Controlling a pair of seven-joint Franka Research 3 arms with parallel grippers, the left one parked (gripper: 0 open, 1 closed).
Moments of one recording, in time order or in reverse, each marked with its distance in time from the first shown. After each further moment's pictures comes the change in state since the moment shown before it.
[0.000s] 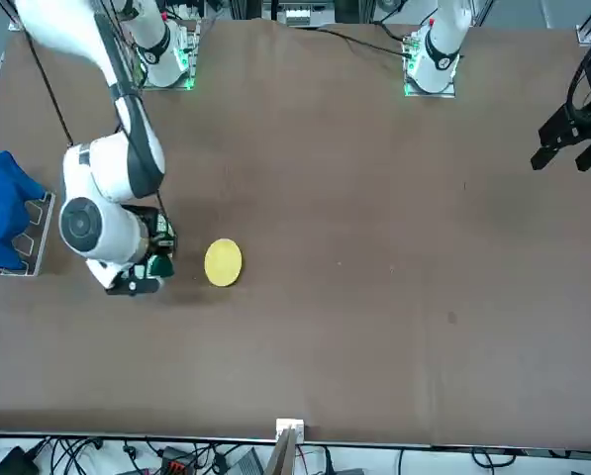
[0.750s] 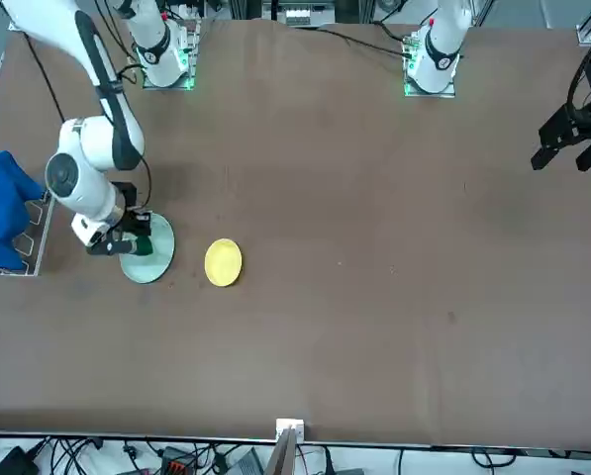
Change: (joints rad) arm -0.135 -0.142 0.002 -0.540 -0.001 0.498 -0.116
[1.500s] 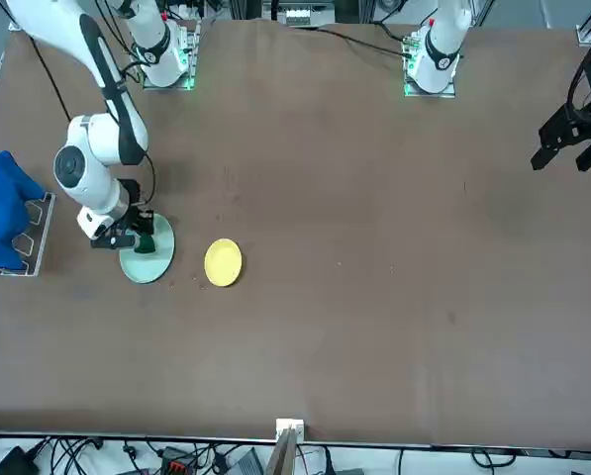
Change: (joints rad) arm -0.016 0.019 0.001 -0.037 0.000 0.099 -0.008
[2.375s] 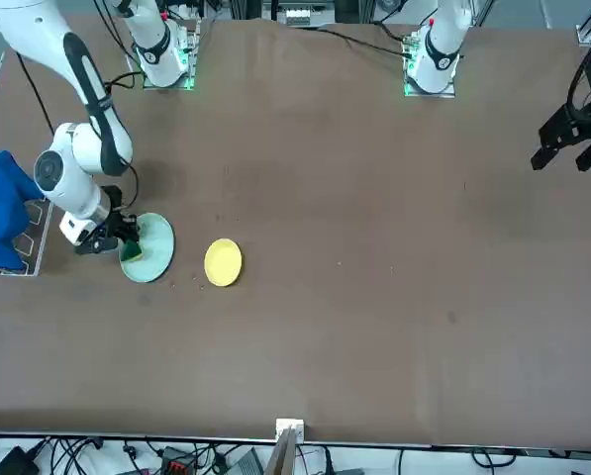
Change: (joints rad) arm -0.143 0.071 0.016 0.040 0.002 0.082 -0.247
